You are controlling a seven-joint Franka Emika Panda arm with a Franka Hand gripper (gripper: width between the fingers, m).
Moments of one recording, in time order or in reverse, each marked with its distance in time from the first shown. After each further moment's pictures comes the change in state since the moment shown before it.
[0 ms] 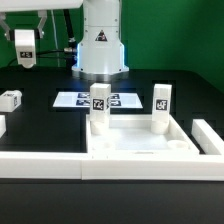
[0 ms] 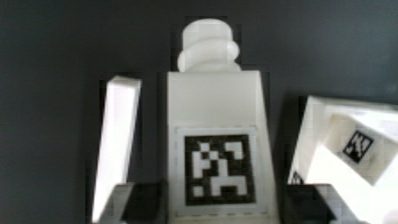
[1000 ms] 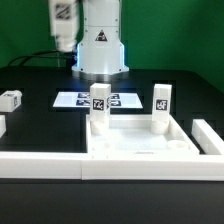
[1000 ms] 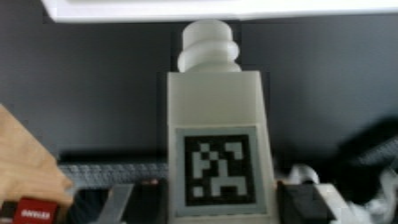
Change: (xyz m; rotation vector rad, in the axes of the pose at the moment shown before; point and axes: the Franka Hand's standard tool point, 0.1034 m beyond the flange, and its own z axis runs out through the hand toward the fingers) arm 0.097 -0.095 -0.048 -0.107 0.614 0.149
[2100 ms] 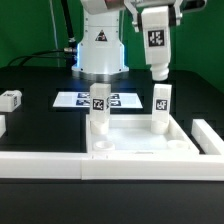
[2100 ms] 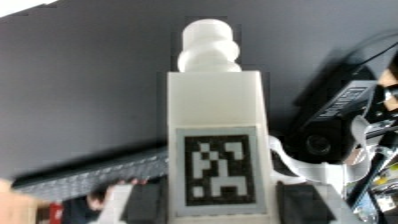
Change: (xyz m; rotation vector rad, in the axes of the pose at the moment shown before) arm -0.029 -0.084 0.067 0.003 0.045 0.150
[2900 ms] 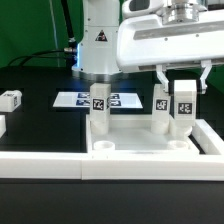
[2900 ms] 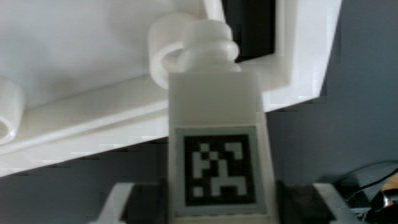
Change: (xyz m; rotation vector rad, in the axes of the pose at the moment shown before) arm -0.068 -0.031 0.040 0.001 -0.132 -0.016
